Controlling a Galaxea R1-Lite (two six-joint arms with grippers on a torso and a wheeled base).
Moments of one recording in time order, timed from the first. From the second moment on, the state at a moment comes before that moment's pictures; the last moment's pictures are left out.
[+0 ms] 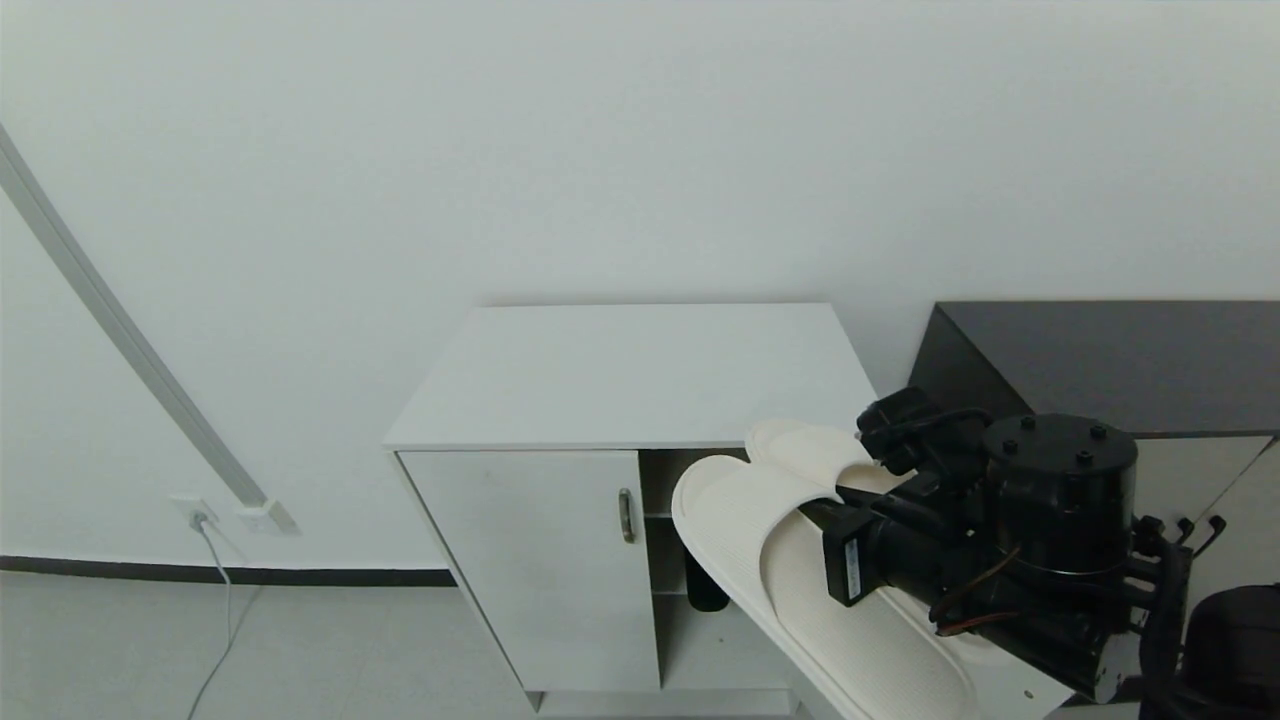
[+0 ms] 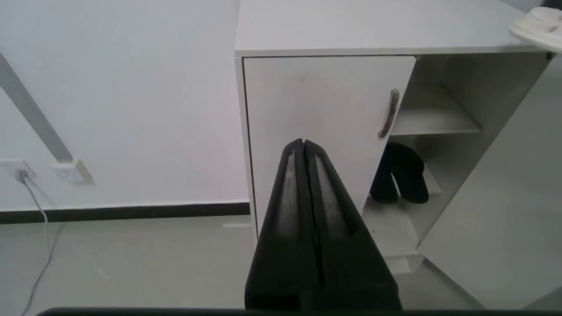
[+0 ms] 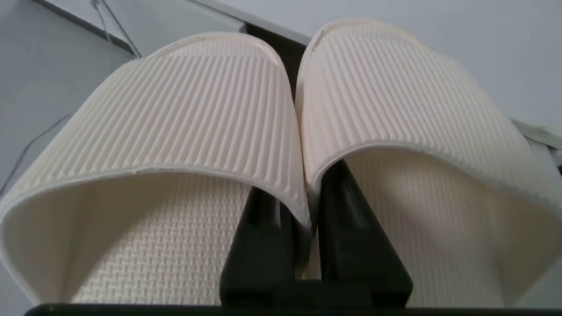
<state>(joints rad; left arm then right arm) 0.00 0.00 0.00 0.00 -0.01 0.00 0.77 1.71 -0.62 -0.84 -0.19 0.05</state>
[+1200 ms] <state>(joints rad) 0.00 0.00 0.00 0.00 -0.01 0.00 0.80 1.70 -0.57 -0.89 -0.20 0.04</state>
